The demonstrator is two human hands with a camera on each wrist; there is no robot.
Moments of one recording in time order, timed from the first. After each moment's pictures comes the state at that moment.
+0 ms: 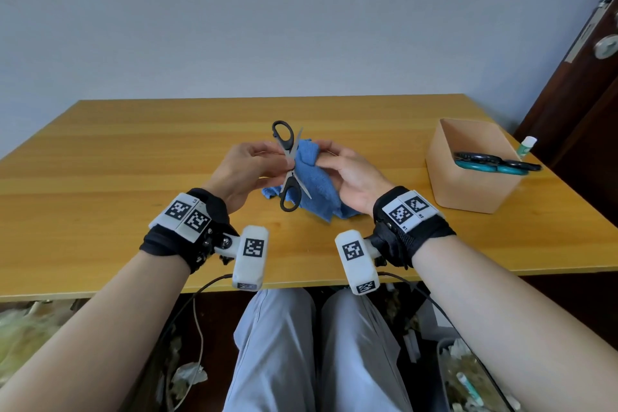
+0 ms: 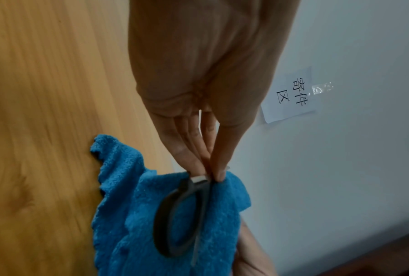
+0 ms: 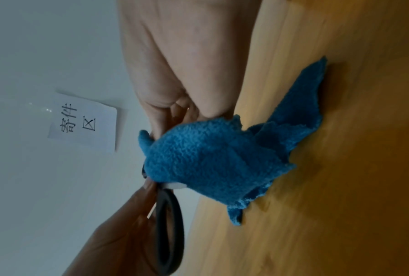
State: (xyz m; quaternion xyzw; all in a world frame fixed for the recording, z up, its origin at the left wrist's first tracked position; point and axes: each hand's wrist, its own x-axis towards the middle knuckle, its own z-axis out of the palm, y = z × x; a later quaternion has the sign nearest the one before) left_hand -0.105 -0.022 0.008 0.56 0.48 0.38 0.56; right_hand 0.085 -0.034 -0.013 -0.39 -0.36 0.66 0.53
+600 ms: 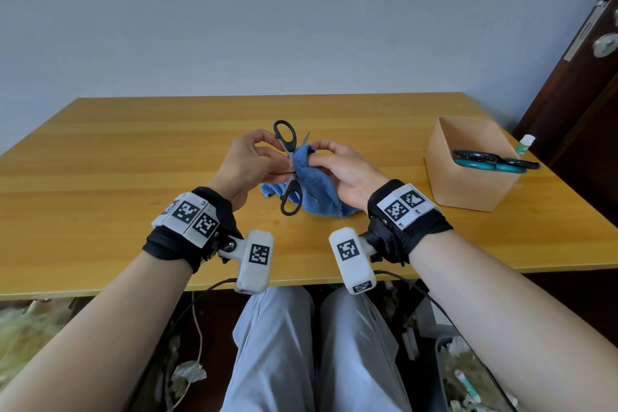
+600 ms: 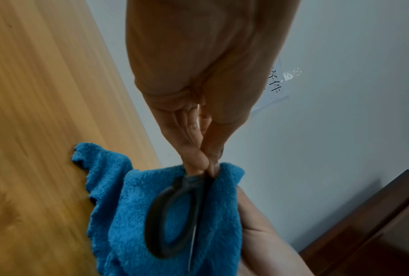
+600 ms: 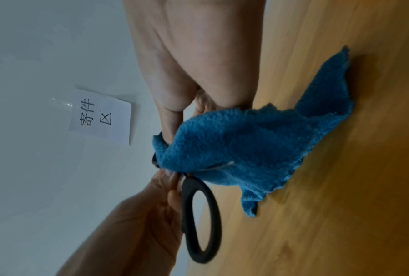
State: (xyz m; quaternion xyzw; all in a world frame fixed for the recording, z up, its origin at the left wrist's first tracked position) left_hand -0.095 -0.031 0.017 0.57 0.49 0.41 0.52; right_hand 0.078 -0.032 -0.008 -0.48 -0.38 0.62 0.49
